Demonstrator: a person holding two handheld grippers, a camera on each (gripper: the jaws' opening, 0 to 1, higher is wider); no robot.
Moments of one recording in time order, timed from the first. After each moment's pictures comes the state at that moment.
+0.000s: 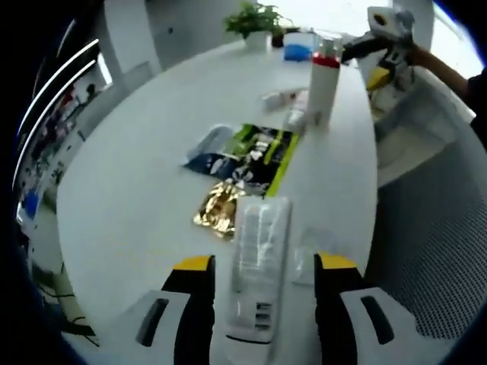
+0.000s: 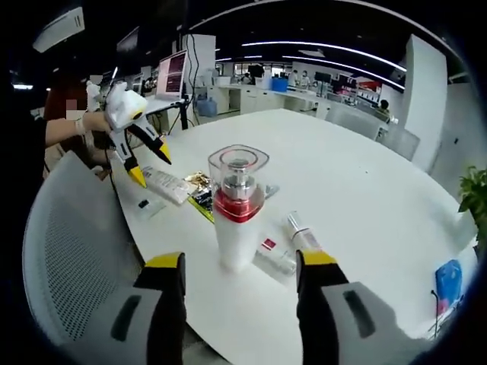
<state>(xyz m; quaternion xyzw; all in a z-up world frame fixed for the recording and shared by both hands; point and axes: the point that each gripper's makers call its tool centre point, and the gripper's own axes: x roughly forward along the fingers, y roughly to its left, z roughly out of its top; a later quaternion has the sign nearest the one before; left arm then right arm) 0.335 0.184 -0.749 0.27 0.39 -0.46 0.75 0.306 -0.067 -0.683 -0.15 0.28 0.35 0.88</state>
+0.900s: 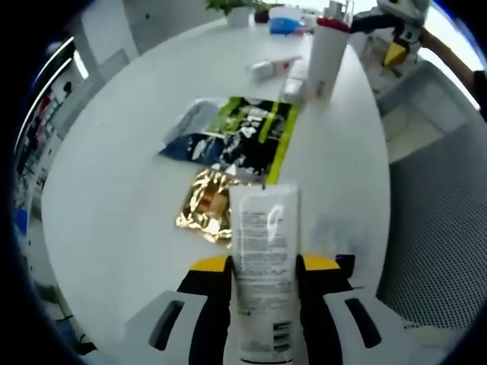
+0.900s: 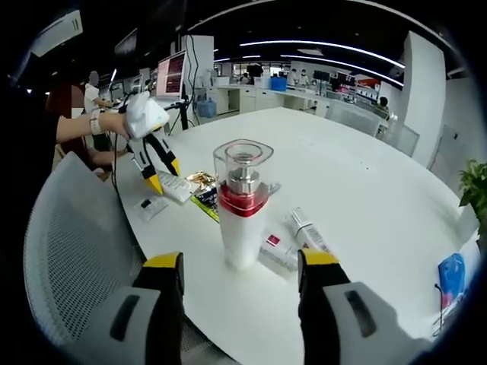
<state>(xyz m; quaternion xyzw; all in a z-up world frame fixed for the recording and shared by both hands) 0.344 0.177 -0.782 0.30 0.43 -0.48 0.70 0.302 -0.070 -0.683 -0.14 0.28 0.34 0.89</state>
